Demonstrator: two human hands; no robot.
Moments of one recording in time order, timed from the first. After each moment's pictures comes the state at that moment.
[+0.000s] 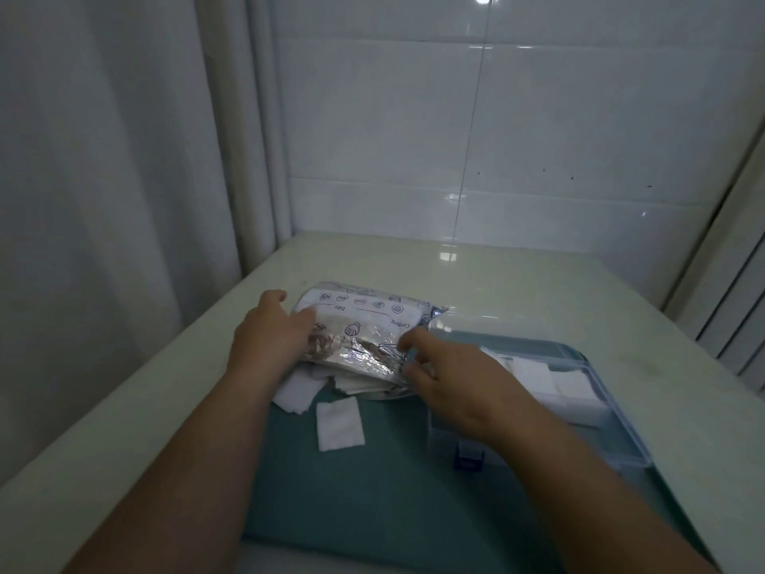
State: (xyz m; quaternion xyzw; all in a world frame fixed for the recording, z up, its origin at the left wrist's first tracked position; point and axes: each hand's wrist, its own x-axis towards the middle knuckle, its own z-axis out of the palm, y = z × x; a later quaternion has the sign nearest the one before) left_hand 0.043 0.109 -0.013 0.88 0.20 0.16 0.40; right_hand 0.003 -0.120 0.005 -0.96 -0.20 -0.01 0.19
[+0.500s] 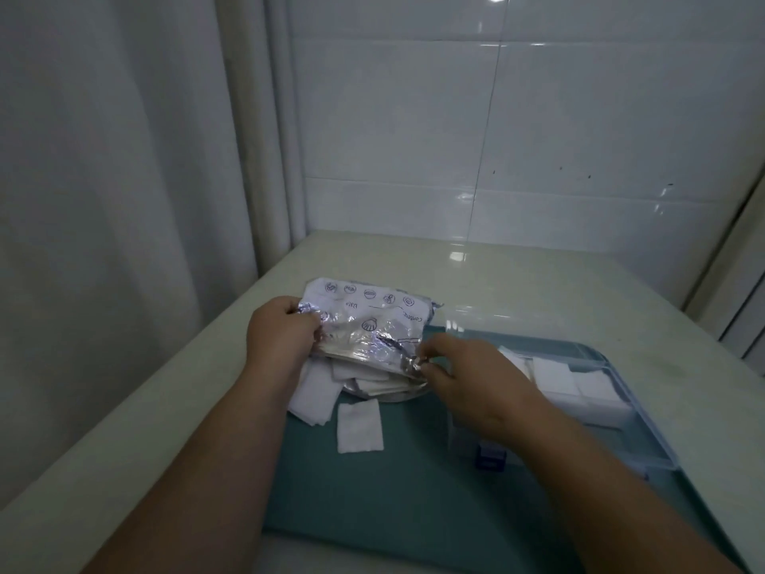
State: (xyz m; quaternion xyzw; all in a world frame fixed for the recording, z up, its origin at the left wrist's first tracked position) left_hand 0.030 0.108 -0.014 0.74 0.18 0.22 0.61; right_hand 0.002 -0.115 0.002 -0.95 -0.21 -0.05 0.22
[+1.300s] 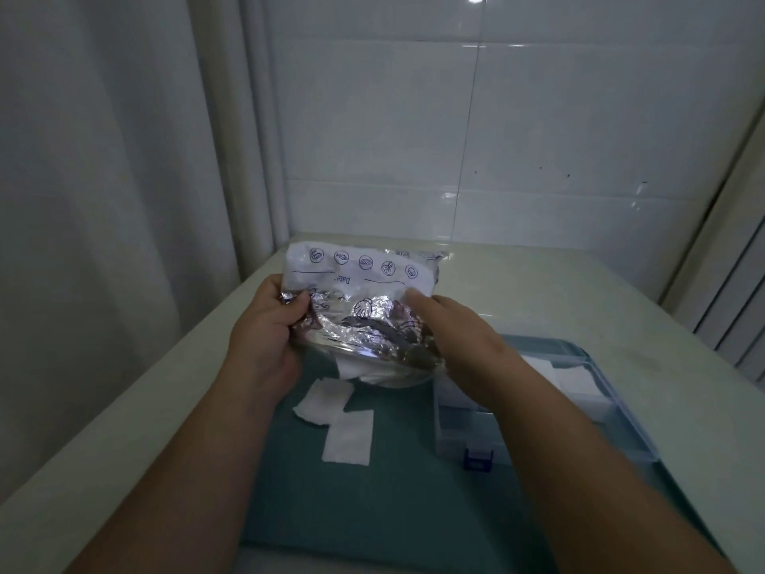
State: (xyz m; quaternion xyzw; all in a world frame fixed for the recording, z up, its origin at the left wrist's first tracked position) left_hand 0.035 0.098 -0.003 0.49 -0.01 0.15 0.86; right_hand 0.029 -0.100 0.019 -0.79 -0.02 0.07 0.60
